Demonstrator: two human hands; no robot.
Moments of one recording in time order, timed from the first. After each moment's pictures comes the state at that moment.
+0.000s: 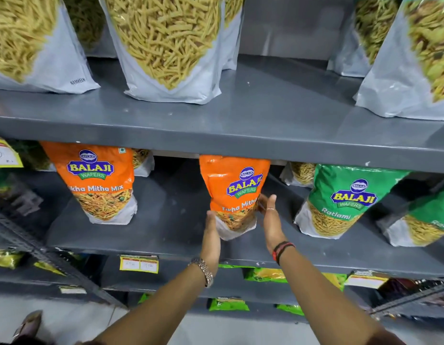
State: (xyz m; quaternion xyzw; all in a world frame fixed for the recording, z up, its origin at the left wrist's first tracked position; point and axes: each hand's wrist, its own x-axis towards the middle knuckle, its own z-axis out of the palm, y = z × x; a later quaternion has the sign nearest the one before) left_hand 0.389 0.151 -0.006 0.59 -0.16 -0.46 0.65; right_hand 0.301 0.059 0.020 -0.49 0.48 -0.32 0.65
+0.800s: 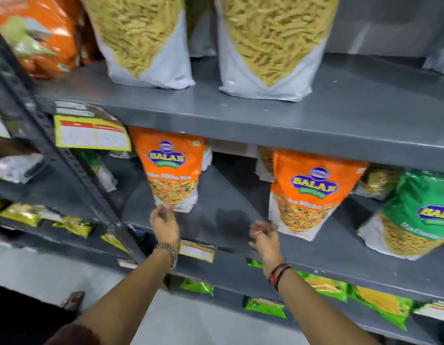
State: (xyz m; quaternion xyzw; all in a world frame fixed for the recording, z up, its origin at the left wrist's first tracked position) left_hand 0.571 0.265 -0.031 0.74 0.02 -0.12 0.66; right_hand 0.391 0.155 -0.033 -0.45 0.50 -0.27 0.69
